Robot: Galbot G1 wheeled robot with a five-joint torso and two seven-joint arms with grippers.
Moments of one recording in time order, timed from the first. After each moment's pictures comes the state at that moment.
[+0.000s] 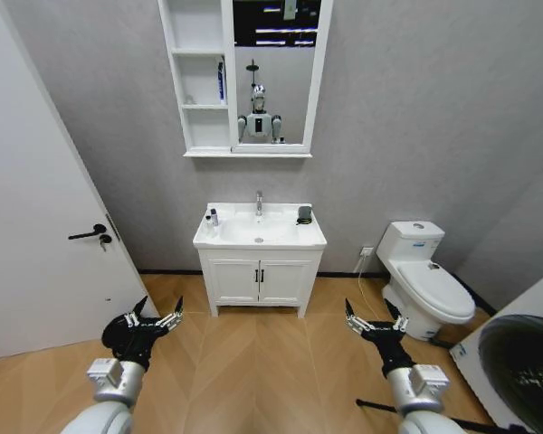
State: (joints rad) left arm 1.56 -1.37 -0.72 -2.27 -0.28 0.18 0.05; right arm -1.65 1.54 0.73 2.38 0.05 -0.19 -0.04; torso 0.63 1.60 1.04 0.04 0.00
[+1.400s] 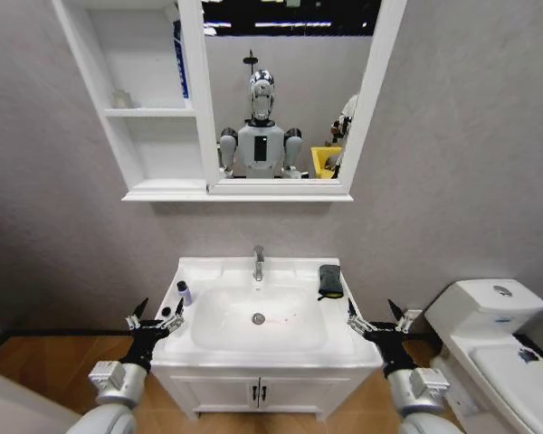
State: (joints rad) left arm 1.57 -1.39 -0.72 -2.25 -0.27 0.16 0.05; right arm -1.66 1.55 0.73 2.36 0.04 -0.14 -0.02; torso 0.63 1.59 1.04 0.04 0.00
